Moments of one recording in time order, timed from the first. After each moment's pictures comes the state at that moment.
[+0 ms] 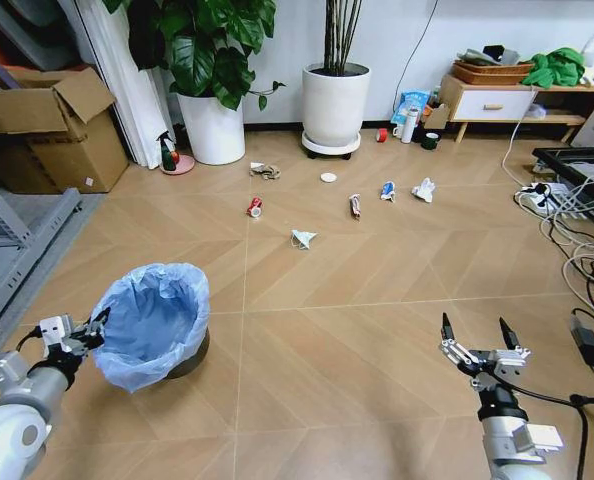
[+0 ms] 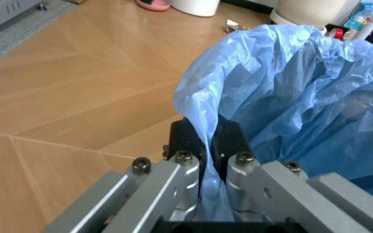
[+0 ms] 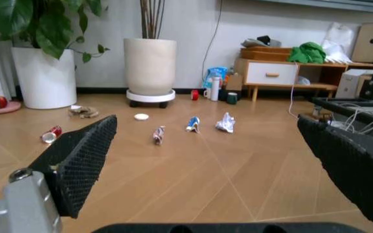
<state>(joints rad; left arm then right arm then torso) 1.52 -1.02 -0.88 -1.91 -0.84 0.31 0.03 -1.74 1.32 0.68 2.05 0.23 0.31 0.13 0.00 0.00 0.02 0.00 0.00</state>
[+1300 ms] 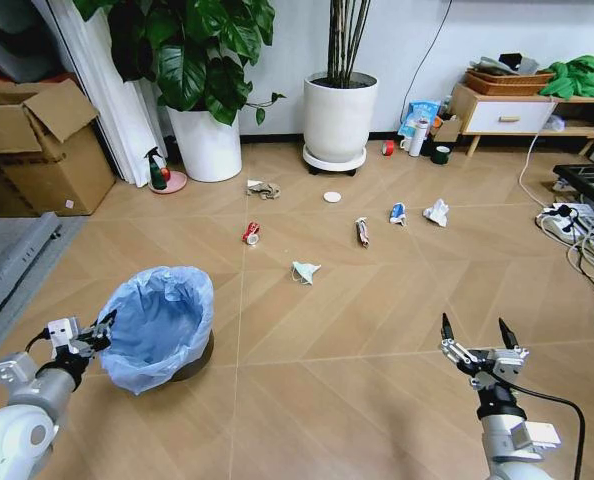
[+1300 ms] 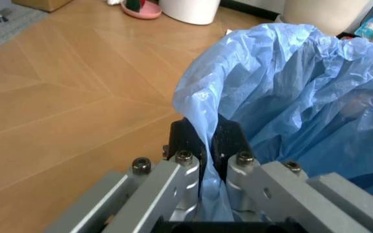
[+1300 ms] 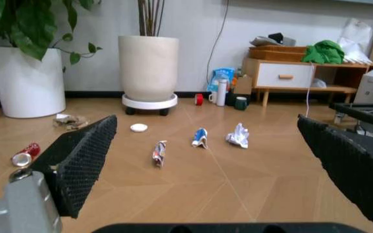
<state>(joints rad) 1.51 -1.02 -0.86 -1.90 -0.84 0.30 0.03 -1.73 1.32 0.68 2.03 0.23 0.30 0.13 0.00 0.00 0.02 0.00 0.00</state>
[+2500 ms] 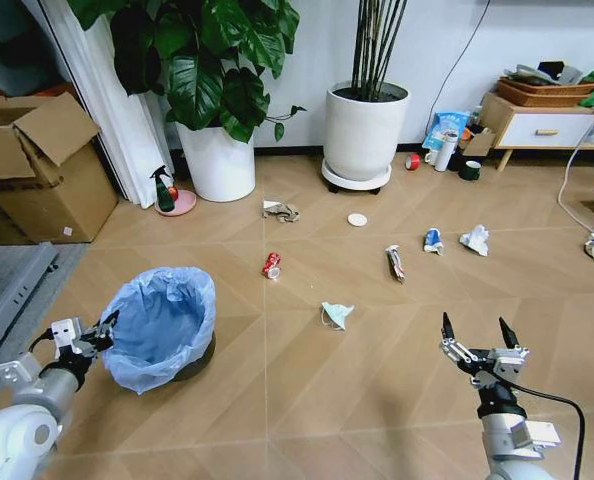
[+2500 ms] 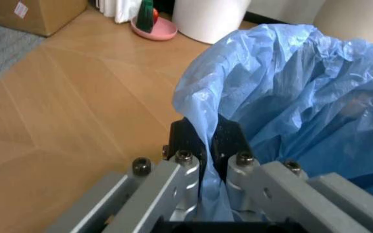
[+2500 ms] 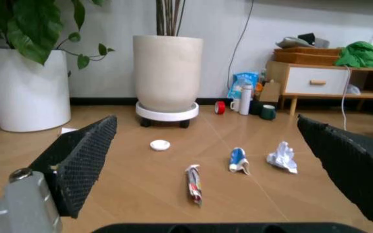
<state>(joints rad) 1.50 -1.03 -0.85 -1.89 -0.83 0.30 0.03 -1.72 1.31 0.68 2.01 0.24 0.31 0.13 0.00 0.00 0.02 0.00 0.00</state>
